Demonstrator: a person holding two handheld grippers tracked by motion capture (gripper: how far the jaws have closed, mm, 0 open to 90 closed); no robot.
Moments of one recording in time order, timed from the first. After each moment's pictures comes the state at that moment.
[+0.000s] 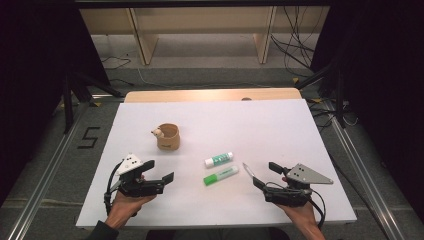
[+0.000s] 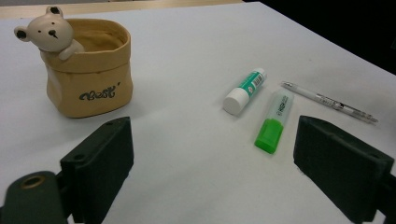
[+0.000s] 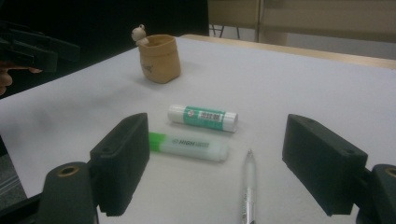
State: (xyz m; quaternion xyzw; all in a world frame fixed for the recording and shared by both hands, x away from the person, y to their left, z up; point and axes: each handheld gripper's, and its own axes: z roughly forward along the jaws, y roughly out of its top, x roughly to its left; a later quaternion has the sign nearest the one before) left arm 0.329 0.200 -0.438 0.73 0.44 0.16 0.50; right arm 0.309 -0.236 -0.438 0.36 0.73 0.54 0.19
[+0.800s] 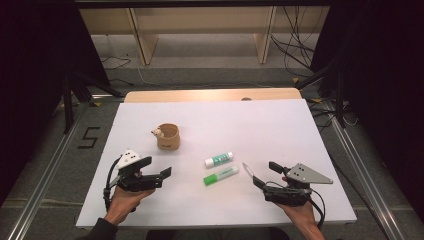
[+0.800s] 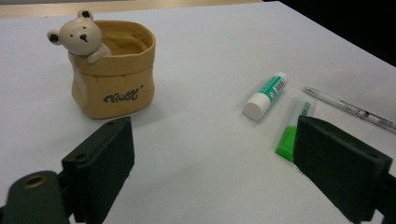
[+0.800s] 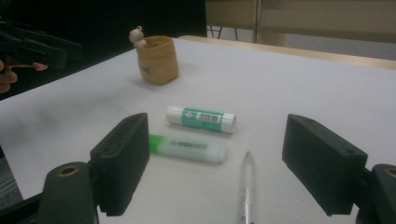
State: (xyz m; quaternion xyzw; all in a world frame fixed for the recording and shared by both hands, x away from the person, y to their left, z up) left arm 0.343 0.205 -0.435 0.72 0.46 0.17 0.48; right arm 0.310 -0.236 -0.439 0.36 0.73 0.54 0.20
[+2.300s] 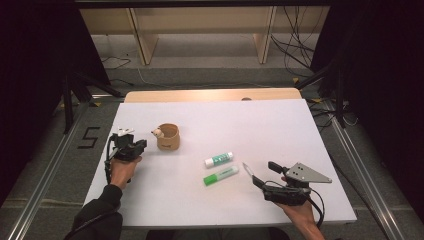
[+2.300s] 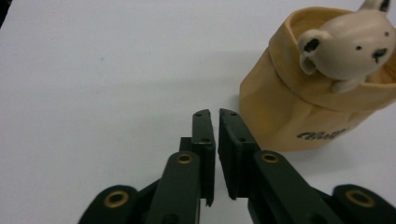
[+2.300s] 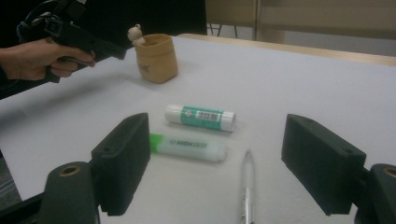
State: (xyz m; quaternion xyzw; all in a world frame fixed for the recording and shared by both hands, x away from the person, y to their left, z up) left arm 0.446 0.248 -0.470 0.67 0.60 0.23 0.37; right arm 0.312 -0.234 -0.440 0.37 0.73 0.54 0.19
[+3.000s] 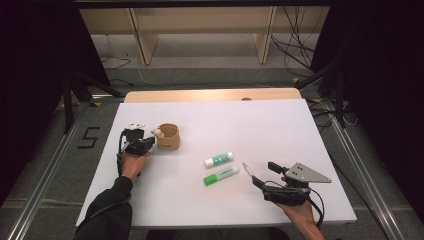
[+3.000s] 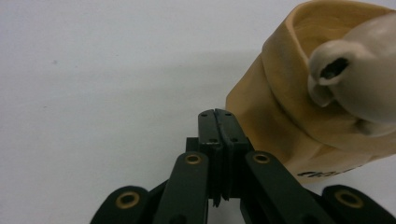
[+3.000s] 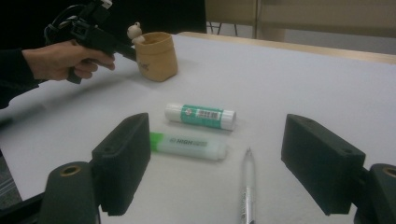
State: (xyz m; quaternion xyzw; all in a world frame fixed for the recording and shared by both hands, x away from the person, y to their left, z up) left arm 0.474 0.228 -0.483 0.68 0.60 0.21 0.36; right arm 0.312 -0.234 -0.440 0.37 0.73 0.54 0.19
